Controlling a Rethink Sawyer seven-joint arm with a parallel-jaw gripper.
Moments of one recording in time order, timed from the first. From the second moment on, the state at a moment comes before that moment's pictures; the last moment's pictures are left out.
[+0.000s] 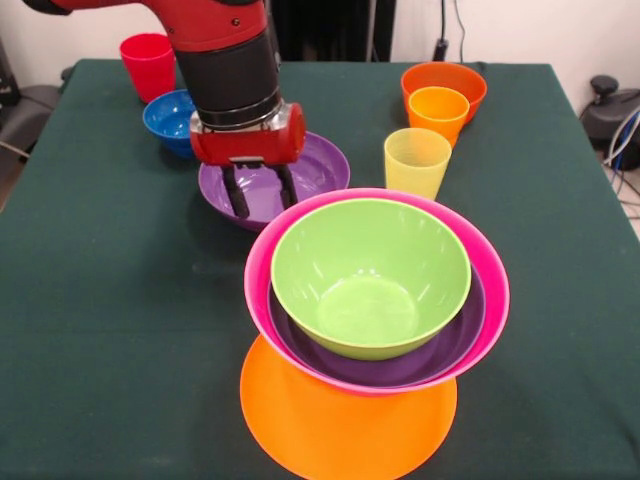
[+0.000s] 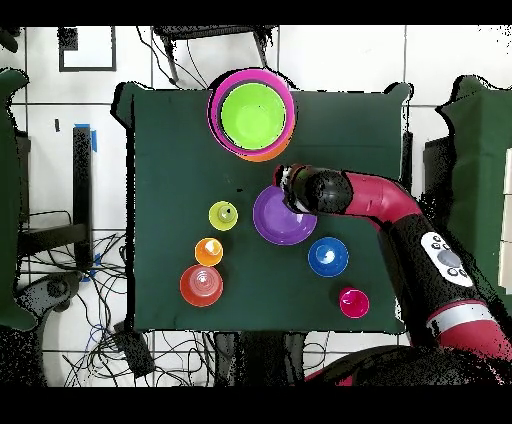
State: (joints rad) arm -0.75 -0.47 0.51 1.57 -0.43 0.52 1.84
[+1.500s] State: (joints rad) arm -0.82 -0.51 0.63 1.57 -0.48 0.62 1.84
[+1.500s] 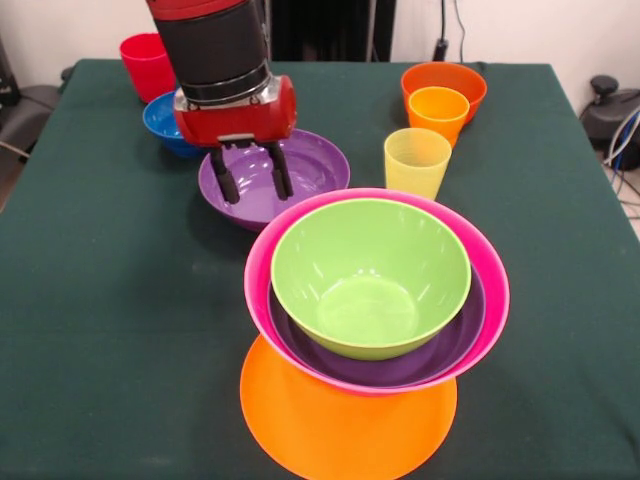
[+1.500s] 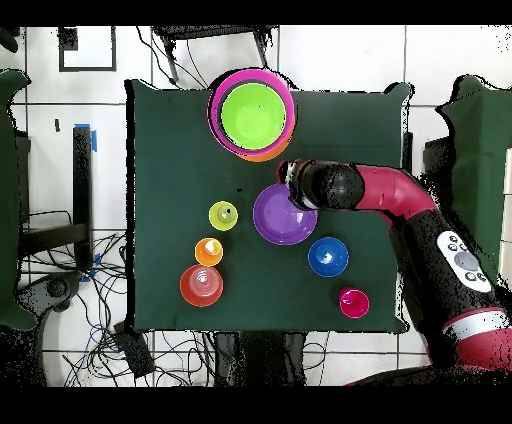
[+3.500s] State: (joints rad) arm -1.03 -0.29 0.69 1.57 -0.72 0.65 1.67
